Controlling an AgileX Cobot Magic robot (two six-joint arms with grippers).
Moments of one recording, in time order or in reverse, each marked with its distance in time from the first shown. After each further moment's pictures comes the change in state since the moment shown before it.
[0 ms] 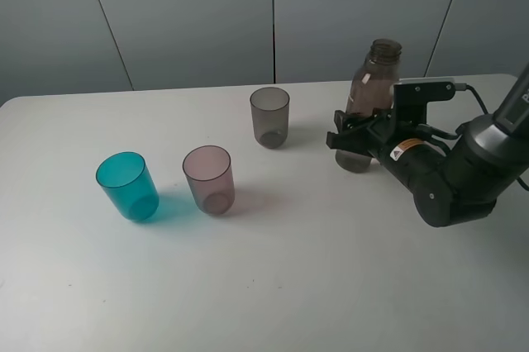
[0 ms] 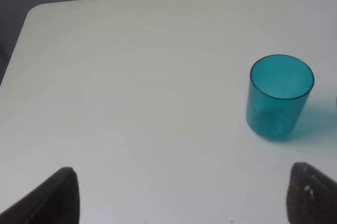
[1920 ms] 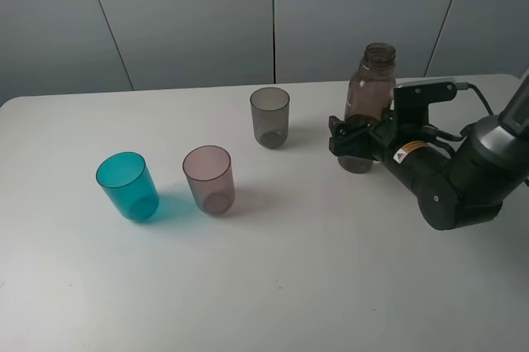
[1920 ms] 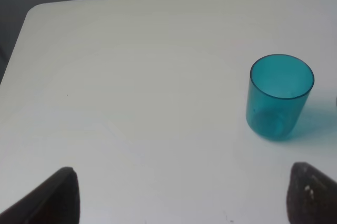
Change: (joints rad) left arm 0.000 0.000 0.000 0.000 0.000 0.000; right arm 0.000 -0.009 0.012 0.019 0.009 -0.052
